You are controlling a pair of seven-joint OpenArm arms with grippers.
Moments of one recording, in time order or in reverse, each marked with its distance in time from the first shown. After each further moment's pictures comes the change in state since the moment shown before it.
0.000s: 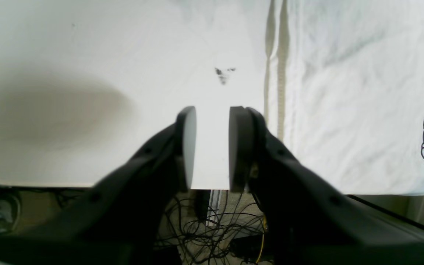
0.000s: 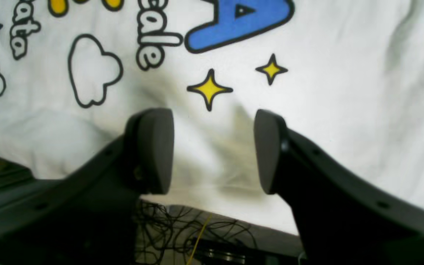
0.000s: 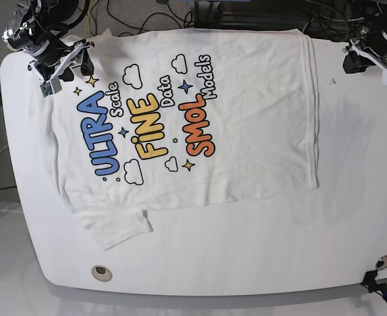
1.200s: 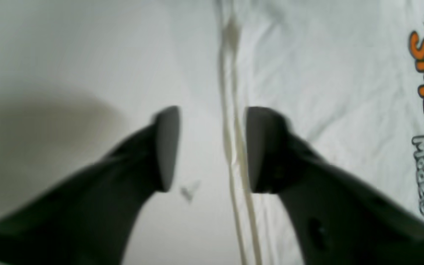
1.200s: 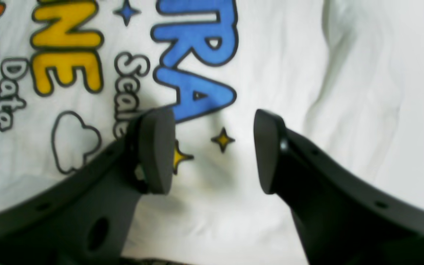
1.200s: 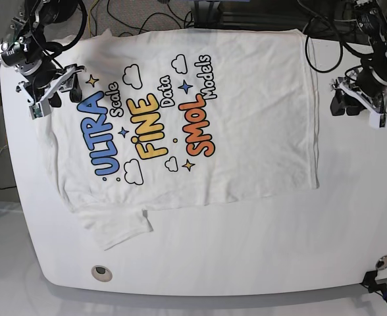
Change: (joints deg) left arm -15.9 0.8 8.1 1.1 9.9 0.6 0.1; right arm 8.3 -1.0 2.9 1.6 -4.1 -0.5 -0.1
